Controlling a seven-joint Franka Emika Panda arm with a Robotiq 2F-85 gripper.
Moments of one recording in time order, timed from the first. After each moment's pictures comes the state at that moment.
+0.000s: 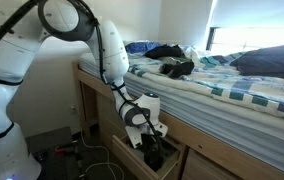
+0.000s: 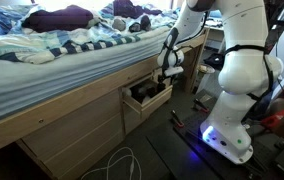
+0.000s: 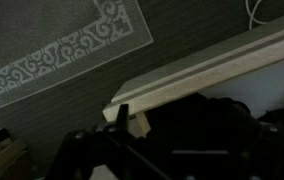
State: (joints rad) arm -0.07 0.60 -0.16 -2.23 -0.10 2.80 0.08
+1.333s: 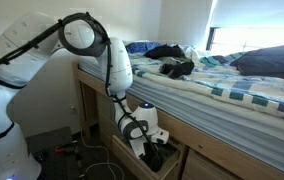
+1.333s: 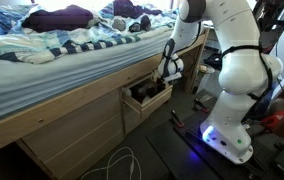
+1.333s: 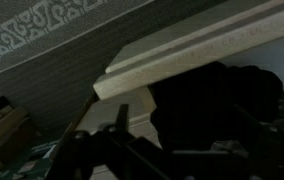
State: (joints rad) arm -0.05 0.76 -0.19 -2.18 -0.07 3.10 0.08
